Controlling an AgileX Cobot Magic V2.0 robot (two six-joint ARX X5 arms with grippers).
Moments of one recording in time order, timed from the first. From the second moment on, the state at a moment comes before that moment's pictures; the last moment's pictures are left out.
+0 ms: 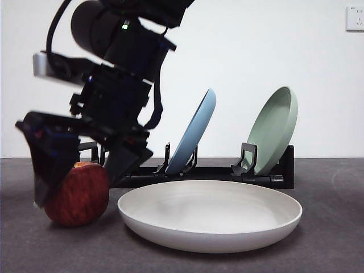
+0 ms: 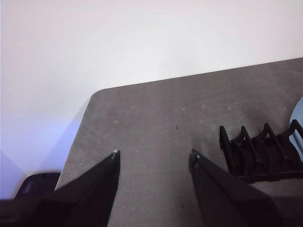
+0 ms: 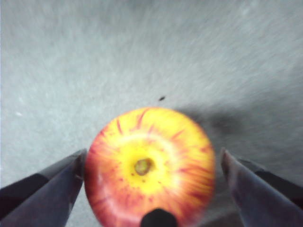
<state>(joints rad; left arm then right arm) -0.34 0.75 1.31 -0.92 -0.46 0.02 0.96 2.07 1.52 -0.53 -0.13 -0.18</state>
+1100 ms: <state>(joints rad) -0.34 0.81 1.31 -0.86 -0.31 0.01 0.90 1.62 1.54 -0.75 -0.10 -0.18</state>
